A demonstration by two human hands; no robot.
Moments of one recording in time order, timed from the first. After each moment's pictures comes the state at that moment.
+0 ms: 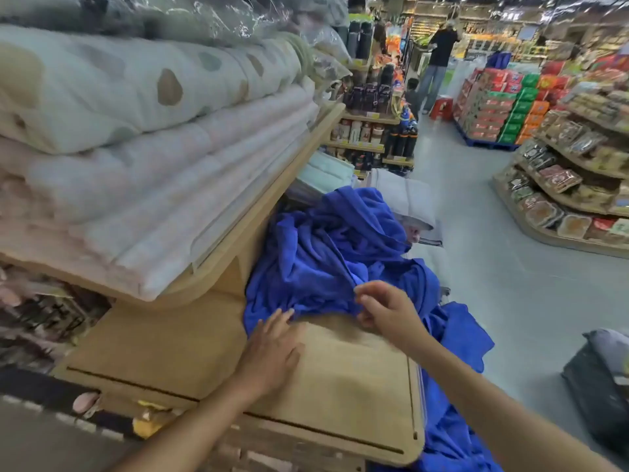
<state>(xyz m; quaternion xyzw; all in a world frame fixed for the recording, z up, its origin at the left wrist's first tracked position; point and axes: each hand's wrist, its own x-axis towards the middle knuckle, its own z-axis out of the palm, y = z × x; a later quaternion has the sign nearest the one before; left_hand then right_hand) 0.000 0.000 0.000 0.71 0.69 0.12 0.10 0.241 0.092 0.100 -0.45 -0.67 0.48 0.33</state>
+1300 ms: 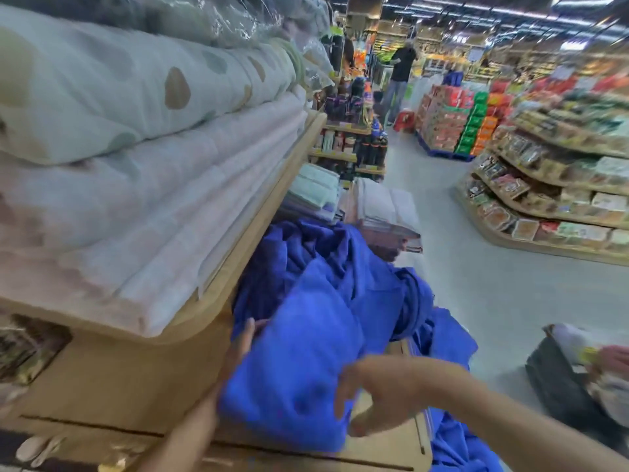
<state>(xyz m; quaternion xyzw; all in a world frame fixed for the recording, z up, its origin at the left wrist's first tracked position) -0.023 0.020 0.025 0.13 0.59 0.58 0.54 0.224 0.027 0.156 -0.29 -0.90 0.27 -0.16</state>
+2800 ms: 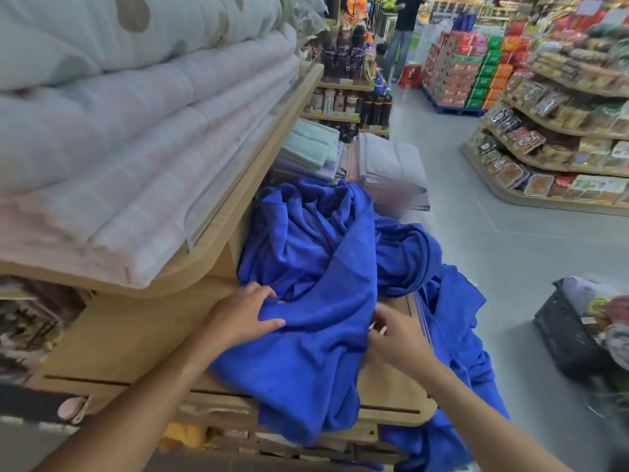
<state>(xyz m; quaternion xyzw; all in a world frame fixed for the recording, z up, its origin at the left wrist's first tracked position) -0.073 0.025 0.014 0.71 0.68 0.10 0.16 0.248 0.035 0.033 -0.62 -0.70 0.31 0.16</state>
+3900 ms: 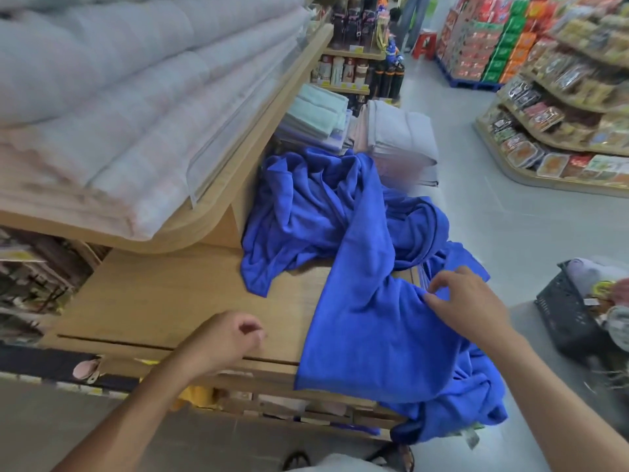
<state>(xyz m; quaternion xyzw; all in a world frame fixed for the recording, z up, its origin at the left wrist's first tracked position) -0.073 -0.075 0.015 0.58 0.69 0.14 0.40 0.331 0.044 0.064 -0.69 -0.71 0.11 0.08</state>
